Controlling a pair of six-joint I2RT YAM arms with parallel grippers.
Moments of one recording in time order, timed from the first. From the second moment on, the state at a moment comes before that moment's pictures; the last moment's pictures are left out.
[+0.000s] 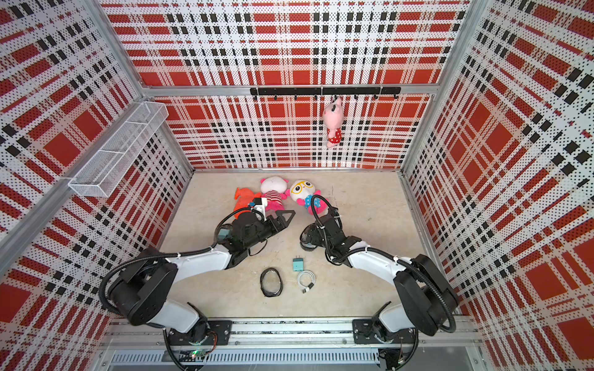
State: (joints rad) left arm -0.58 1.48 0.61 0.66 0.14 -0.98; right arm 0.65 1.44 0.75 -0.06 0.17 0.79
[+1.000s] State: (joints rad) left arm -0.59 1.66 0.87 0.43 0.11 -0.85; right arm 0.65 1.63 0.74 0.00 0.22 0.84
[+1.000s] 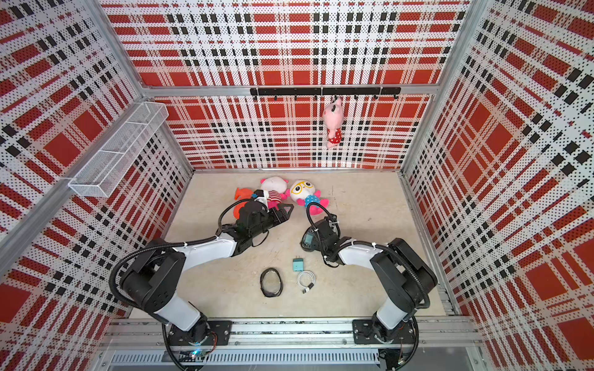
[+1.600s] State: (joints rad) left arm -0.62 1.92 1.03 0.24 0.28 -0.85; right arm 0.59 1.67 0.64 0.28 0.09 0.83
